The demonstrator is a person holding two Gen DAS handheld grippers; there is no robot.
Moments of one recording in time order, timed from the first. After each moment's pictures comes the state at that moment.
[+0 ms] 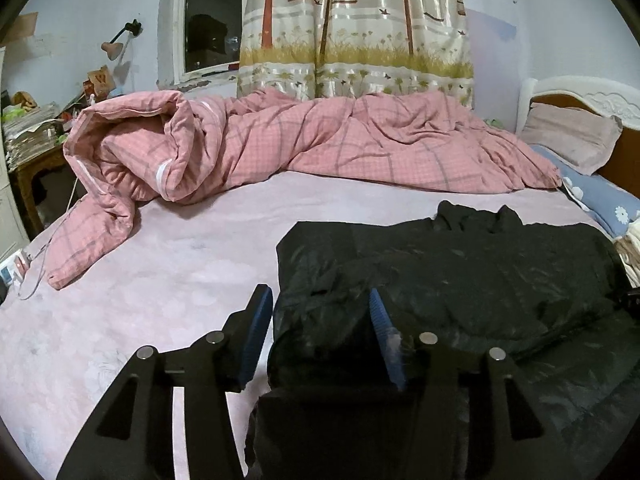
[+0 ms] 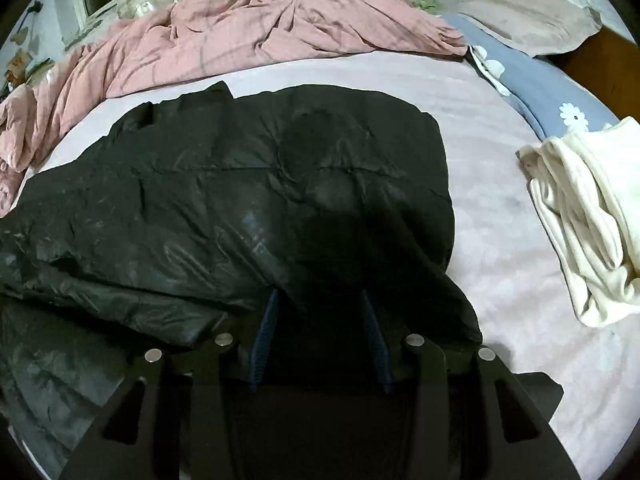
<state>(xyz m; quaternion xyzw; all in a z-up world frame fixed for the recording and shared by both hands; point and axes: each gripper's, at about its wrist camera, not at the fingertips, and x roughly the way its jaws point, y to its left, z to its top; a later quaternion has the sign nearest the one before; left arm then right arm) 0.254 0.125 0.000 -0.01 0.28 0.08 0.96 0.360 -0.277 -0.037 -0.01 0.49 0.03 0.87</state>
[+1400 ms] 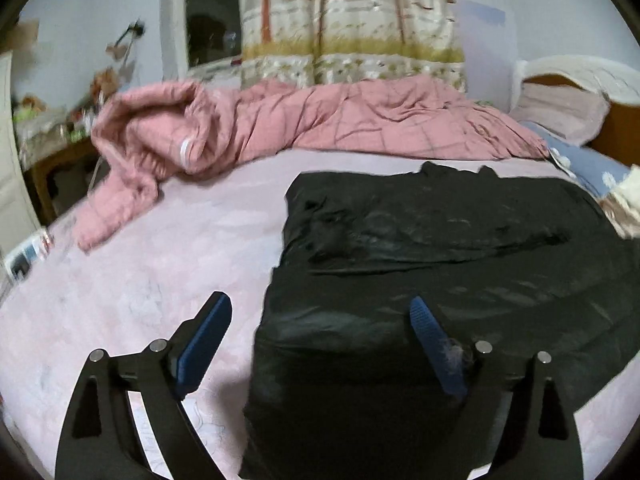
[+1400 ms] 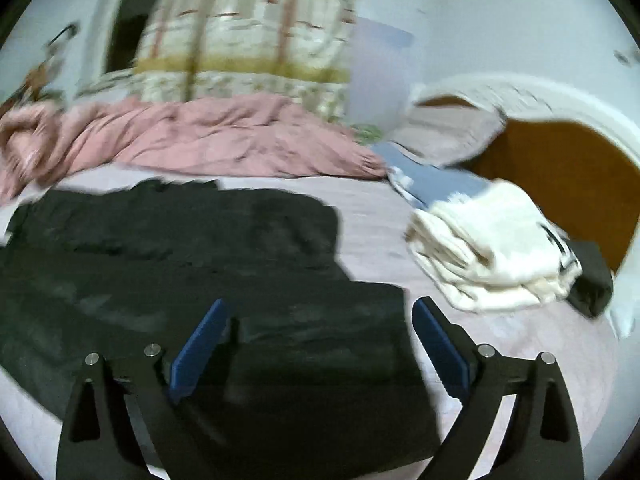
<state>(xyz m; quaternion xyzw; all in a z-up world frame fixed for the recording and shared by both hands) 0.178 0.114 -0.015 -0.01 0.29 0.09 0.95 0.194 -0.301 0.007 -0.05 0.25 -0.07 0.97</state>
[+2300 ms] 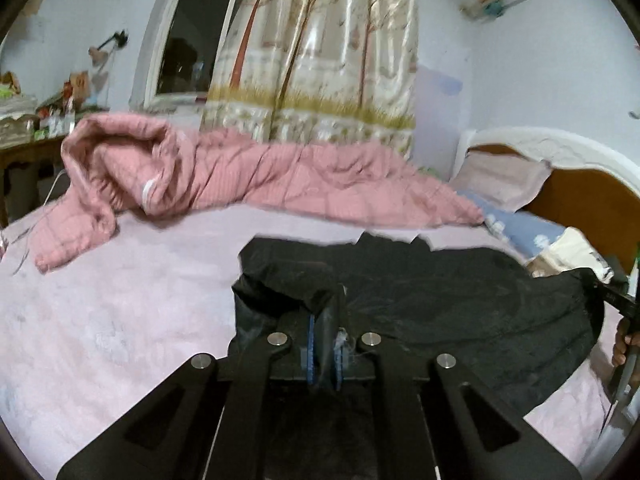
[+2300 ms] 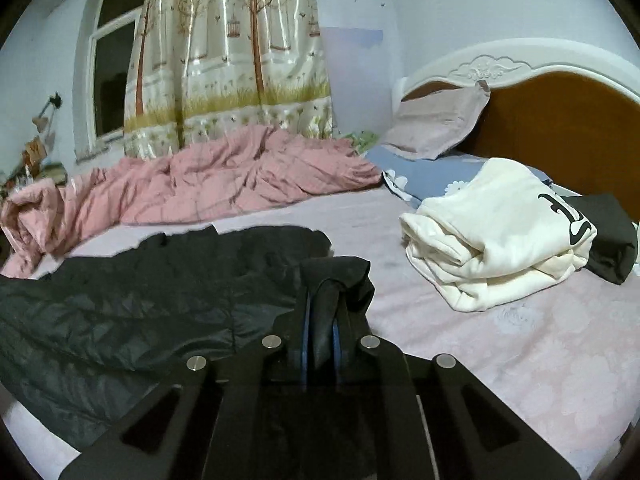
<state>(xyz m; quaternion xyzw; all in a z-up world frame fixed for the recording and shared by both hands) 0.147 0.127 0.019 -0.07 0.20 -0.02 0.98 0.200 -0.347 0.019 0.03 0.23 -0.03 0.97</state>
